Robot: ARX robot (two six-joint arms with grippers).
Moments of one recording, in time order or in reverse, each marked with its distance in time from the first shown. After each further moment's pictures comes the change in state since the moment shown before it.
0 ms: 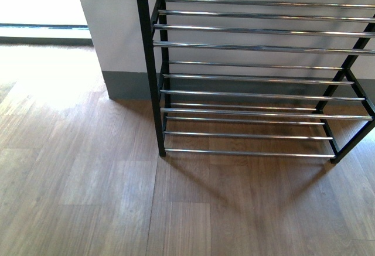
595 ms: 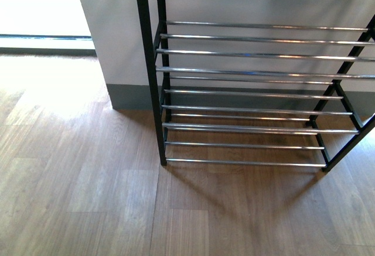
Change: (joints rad) left arm -0.013 -0.004 0.000 -0.013 -0.016 -0.002; right arm 0.000 0.000 0.000 0.000 0.000 0.000
